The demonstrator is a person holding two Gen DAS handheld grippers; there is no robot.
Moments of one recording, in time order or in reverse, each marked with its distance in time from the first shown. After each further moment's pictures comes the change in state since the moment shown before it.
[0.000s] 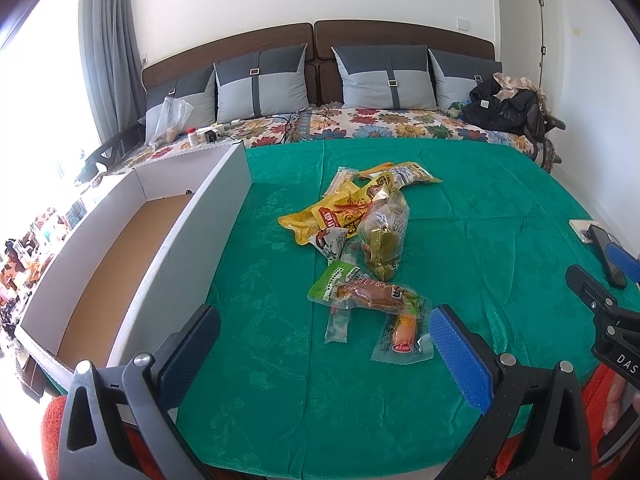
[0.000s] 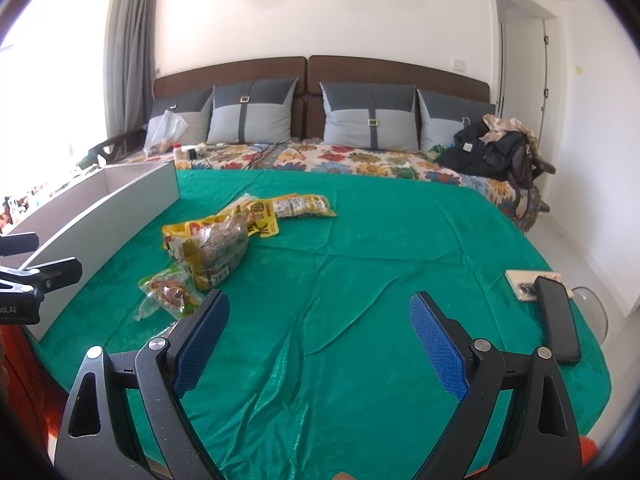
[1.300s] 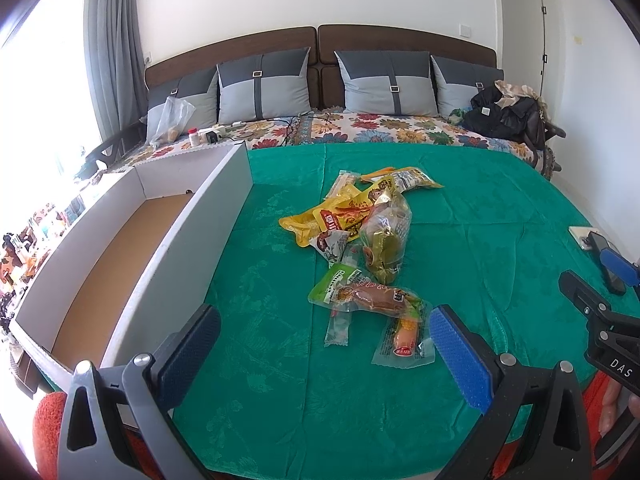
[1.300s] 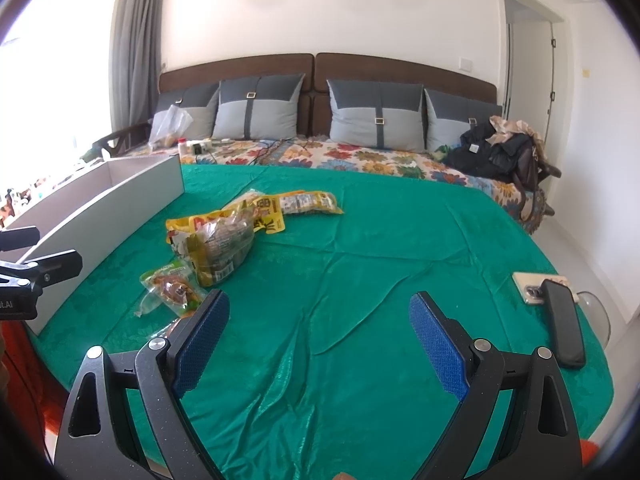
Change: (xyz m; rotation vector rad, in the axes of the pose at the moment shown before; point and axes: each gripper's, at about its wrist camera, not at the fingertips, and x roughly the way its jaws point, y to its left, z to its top) left arm 0.002 0.004 -0.003 -0.023 -0.017 -0.008; right arm 0.007 0.007 -0.005 -0.016 0.002 0.010
